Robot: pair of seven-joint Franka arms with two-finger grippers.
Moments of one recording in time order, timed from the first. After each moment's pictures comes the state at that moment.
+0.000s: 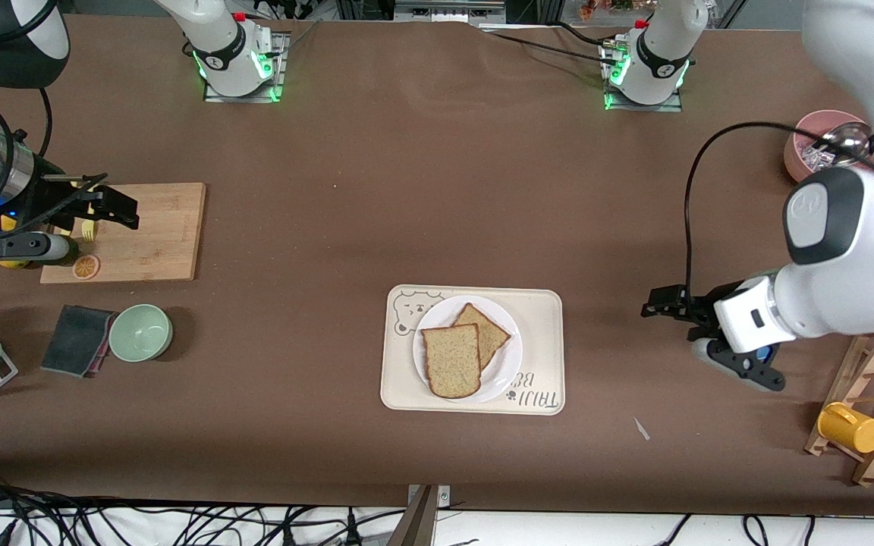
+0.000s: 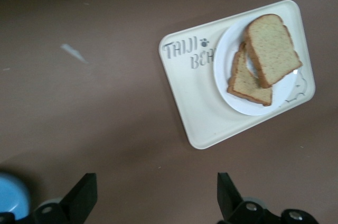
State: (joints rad) left arm -0.01 0.56 -0.16 -1.19 -0.14 1.71 0.22; right arm 0.06 0.19 0.04 -1.45 -0.02 1.57 0.07
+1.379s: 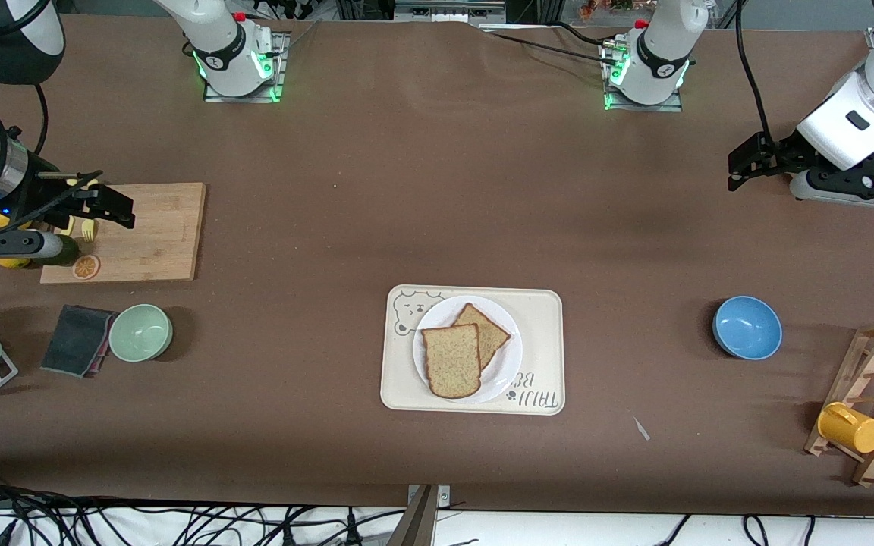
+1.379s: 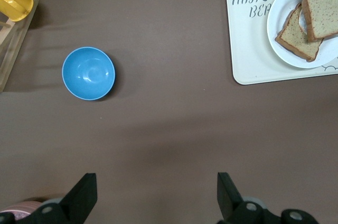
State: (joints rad) left arm -0.03 -0.02 -0.08 -1.66 -0.01 1.61 0.02; right arm 0.06 0.19 0.04 -1.45 -0.02 1.57 0.07
